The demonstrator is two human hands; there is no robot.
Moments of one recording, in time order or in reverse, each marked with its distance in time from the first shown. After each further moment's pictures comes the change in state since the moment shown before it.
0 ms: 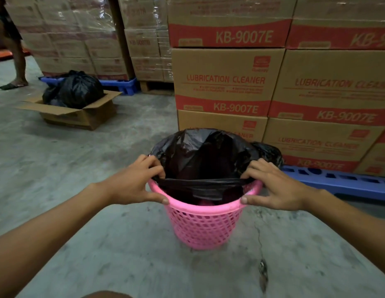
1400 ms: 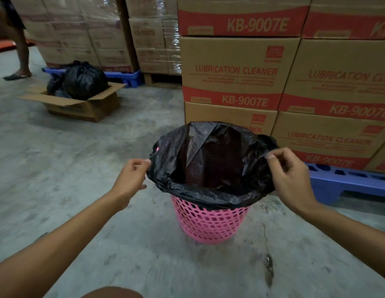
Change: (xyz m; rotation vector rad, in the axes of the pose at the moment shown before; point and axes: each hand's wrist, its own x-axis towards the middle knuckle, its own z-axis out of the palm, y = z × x) left_hand -0.011 0.002 0.039 -1.152 0.424 -0.864; right_hand 0.005 -0.046 0.017 0.526 0.728 0.460
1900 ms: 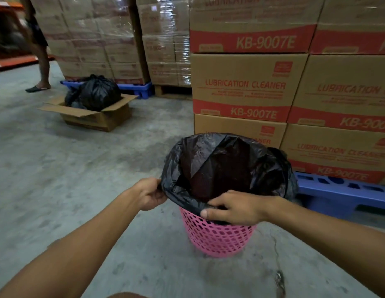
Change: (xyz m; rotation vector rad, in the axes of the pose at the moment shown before) left_hand 0.032 -0.004 0.015 -0.358 -0.128 -0.534; right_hand 0.006 -0.050 0.072 -0.392 -1.166 -0.275
